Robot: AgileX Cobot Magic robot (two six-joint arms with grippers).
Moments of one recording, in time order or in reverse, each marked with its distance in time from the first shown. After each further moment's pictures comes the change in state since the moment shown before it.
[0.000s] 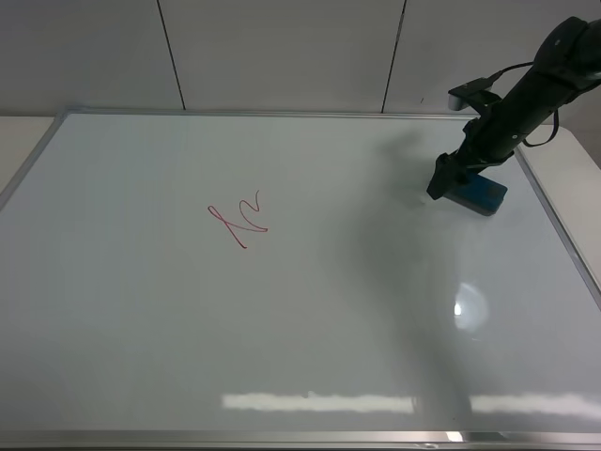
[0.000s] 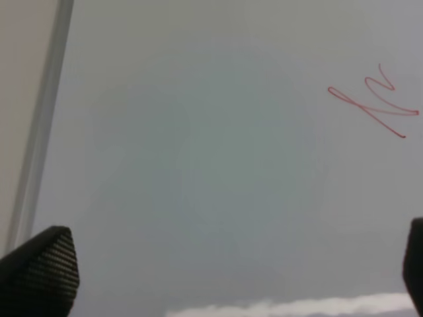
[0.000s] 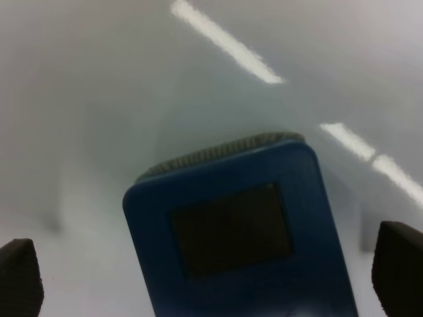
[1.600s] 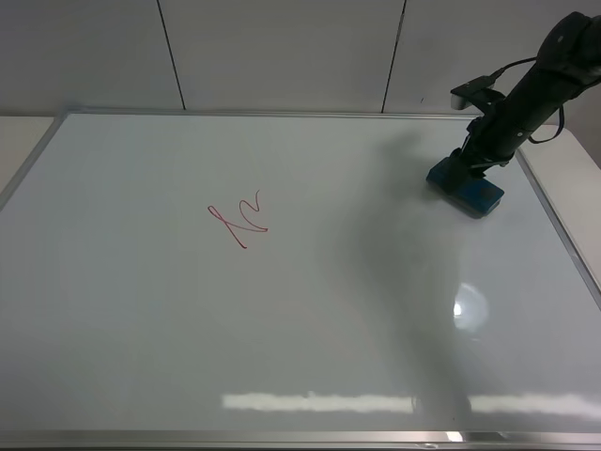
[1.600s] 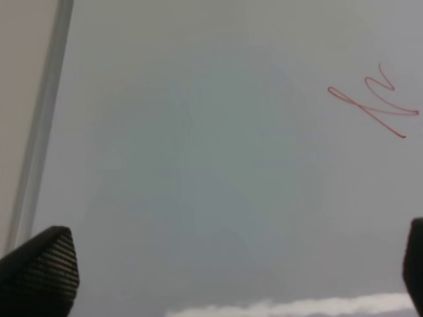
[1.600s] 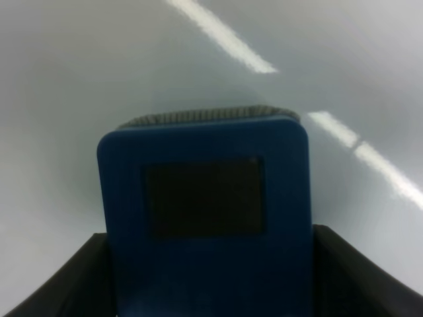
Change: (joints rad) left arm 0.000 0.000 0.000 0.000 0.000 0.000; right arm 0.000 -0.014 0.000 -0.047 0.015 0.011
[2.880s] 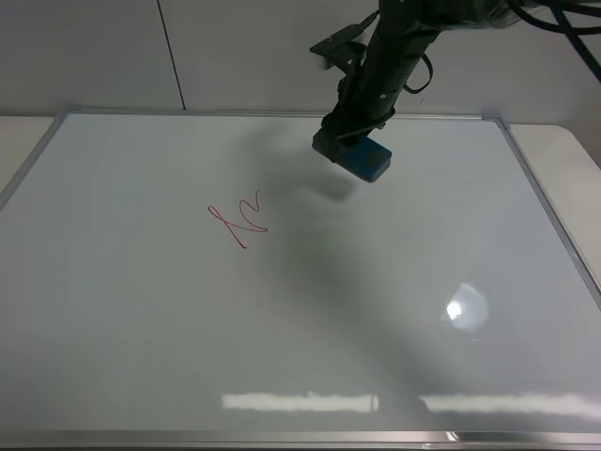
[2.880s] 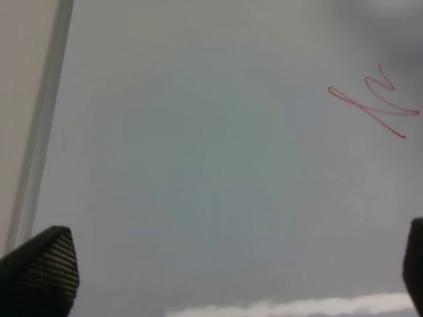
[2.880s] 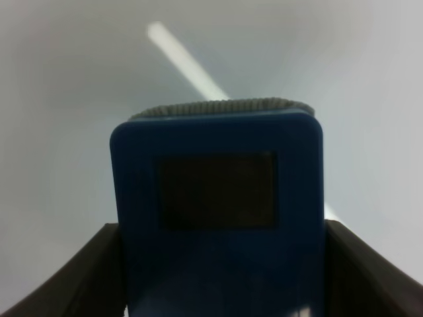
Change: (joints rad) left arm 0.000 0.000 0.000 0.000 0.000 0.000; right arm 0.512 -0.011 -0.209 -0.255 0.012 0.518
